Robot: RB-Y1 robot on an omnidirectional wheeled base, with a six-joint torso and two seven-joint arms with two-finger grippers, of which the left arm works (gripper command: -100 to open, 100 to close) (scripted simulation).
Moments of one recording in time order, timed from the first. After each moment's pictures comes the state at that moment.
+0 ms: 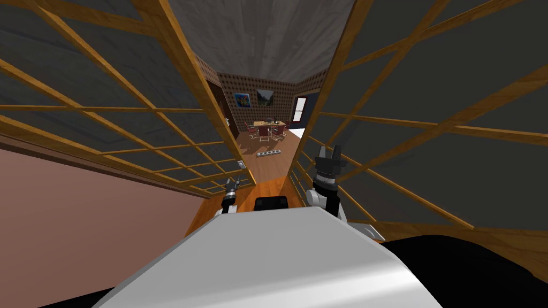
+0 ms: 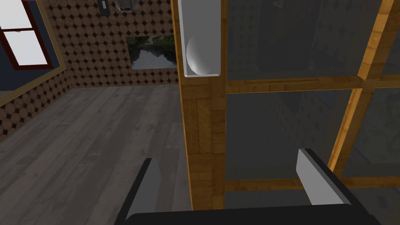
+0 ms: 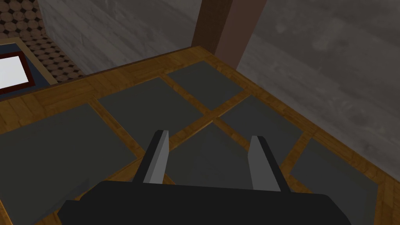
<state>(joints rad) 0.18 0.02 0.41 -1.01 -0.33 -0.81 -1.19</state>
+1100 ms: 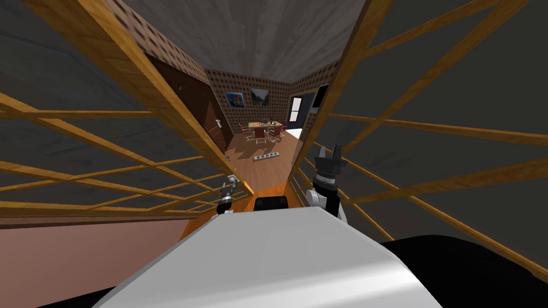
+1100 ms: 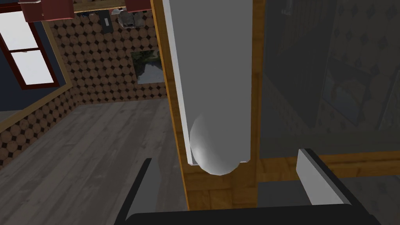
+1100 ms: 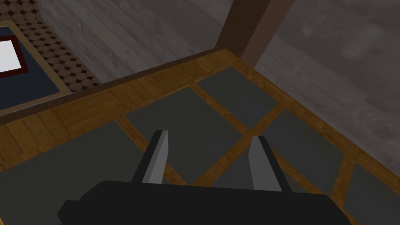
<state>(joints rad) 0.17 0.07 0.47 -0.89 -0.31 -0.87 -1.23</state>
